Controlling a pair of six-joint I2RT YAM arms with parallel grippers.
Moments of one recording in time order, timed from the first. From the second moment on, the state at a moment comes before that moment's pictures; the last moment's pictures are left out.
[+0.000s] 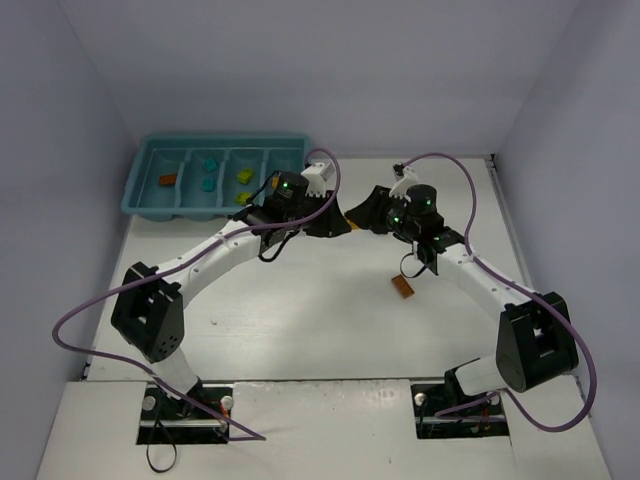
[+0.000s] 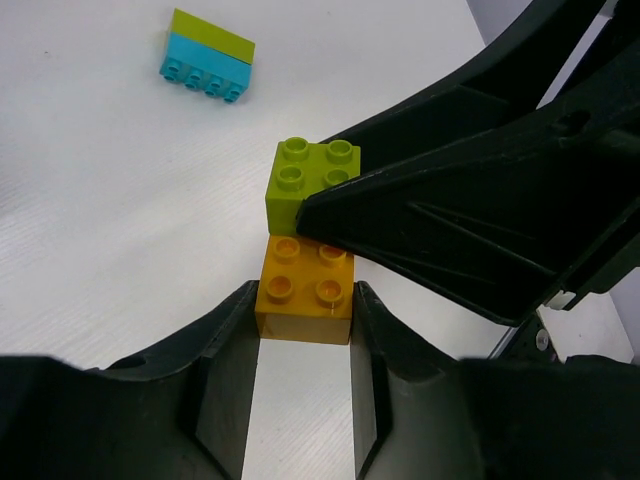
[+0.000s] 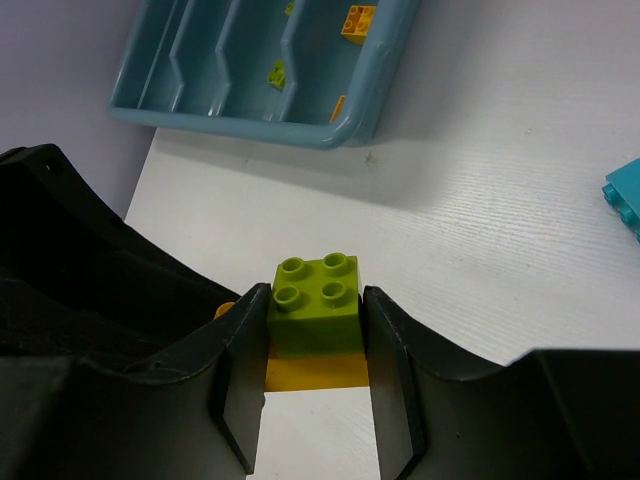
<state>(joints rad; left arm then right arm) -0.65 1.68 1.38 -0.22 0.31 -0.49 0.36 1.41 0.90 0.17 -0.35 0.59</state>
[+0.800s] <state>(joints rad) -0.64 1.63 1.18 -0.28 0.34 -0.50 0.27 1.44 0.95 0.17 -0.32 0.60</state>
